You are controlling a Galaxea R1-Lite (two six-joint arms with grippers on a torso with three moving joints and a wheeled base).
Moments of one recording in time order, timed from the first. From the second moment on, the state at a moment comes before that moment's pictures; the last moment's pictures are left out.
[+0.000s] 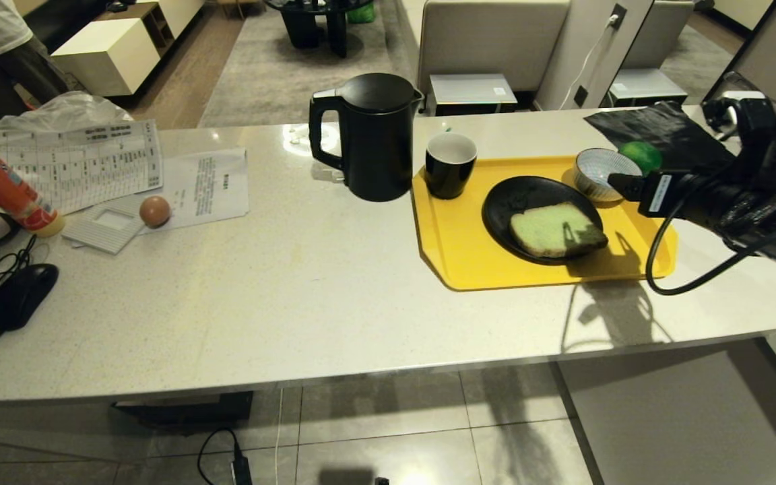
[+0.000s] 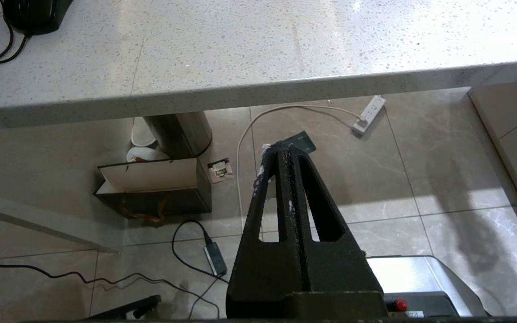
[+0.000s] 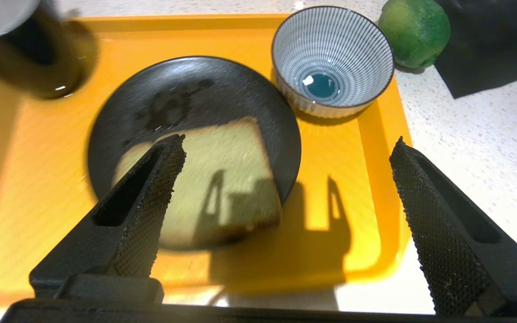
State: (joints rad) left arm 0.00 0.00 0.00 0.01 0.00 0.01; right arm 0.13 1.62 -1.07 -0.47 -0.18 0.02
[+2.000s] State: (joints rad) left arm 0.00 0.00 0.00 0.01 0.00 0.01; right arm 0.11 0.58 -0.54 -0.03 -0.25 0.00
